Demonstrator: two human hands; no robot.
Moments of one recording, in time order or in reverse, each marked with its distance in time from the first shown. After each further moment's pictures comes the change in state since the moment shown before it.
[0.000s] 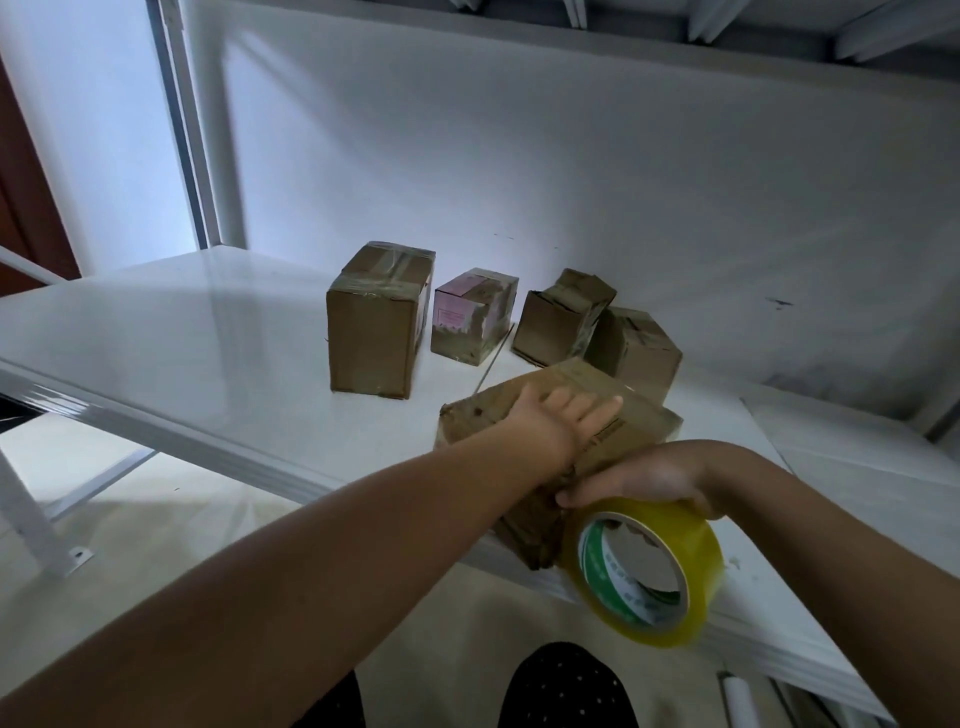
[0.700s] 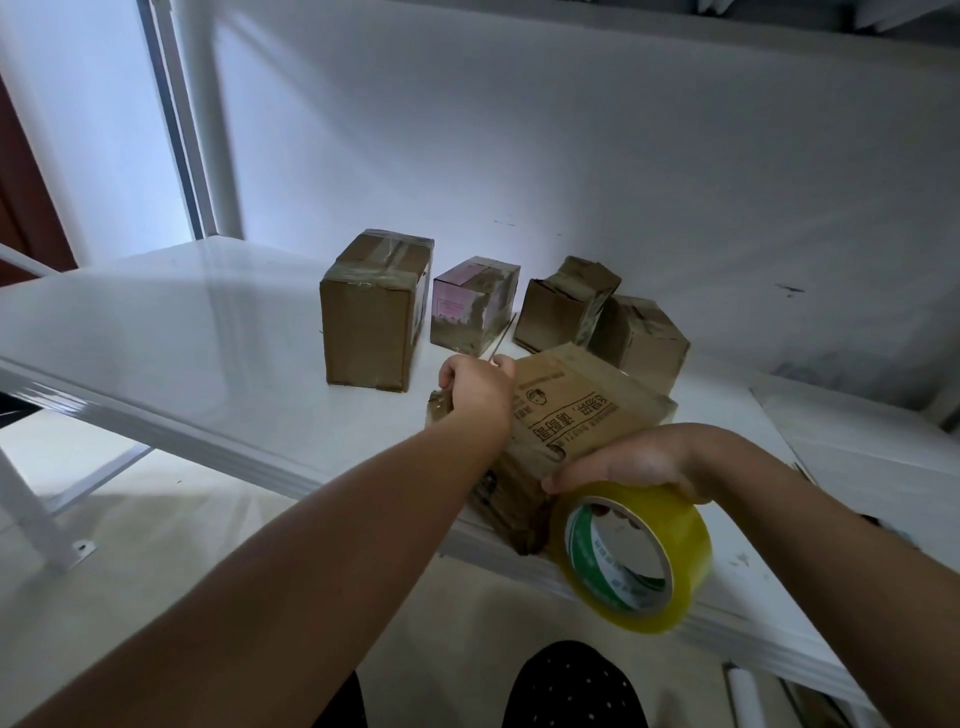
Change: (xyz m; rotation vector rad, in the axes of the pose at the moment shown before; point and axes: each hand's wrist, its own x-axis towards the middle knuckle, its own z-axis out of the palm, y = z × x) left_hand 0.006 -0.044 0.020 0.210 -0.085 -0.406; right_hand 0.014 -0.011 0.000 -0.016 -0.036 0.070
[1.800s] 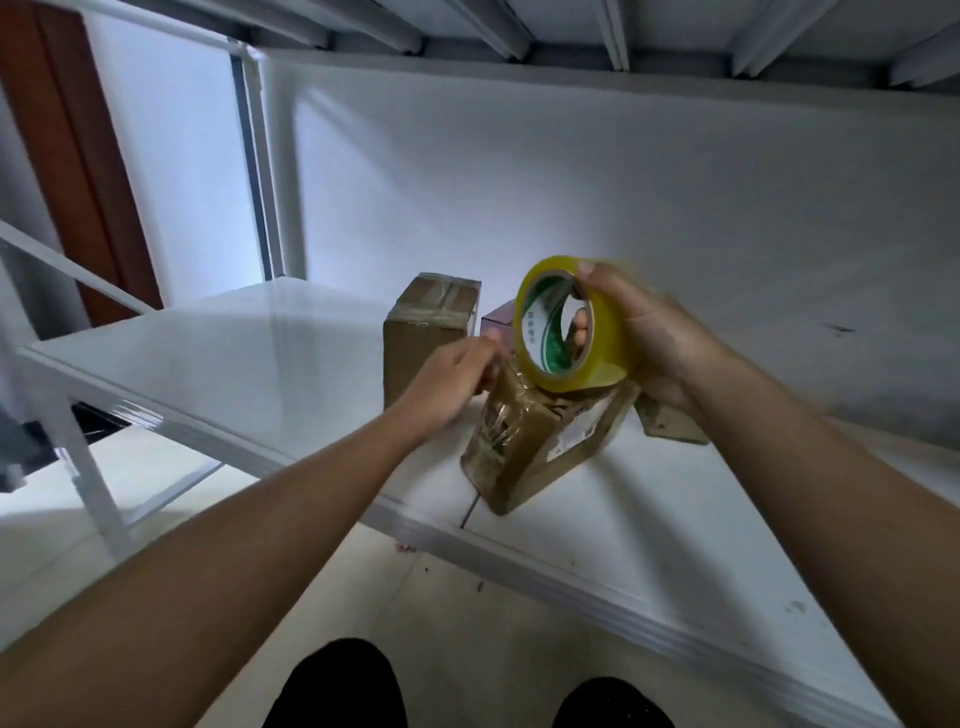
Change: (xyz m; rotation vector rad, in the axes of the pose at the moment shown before) left_hand -0.033 -0.090 0.027 -1.791 0.333 0.032; right_hand -0.025 -0.094 -0.029 0.845 0.337 -0.722
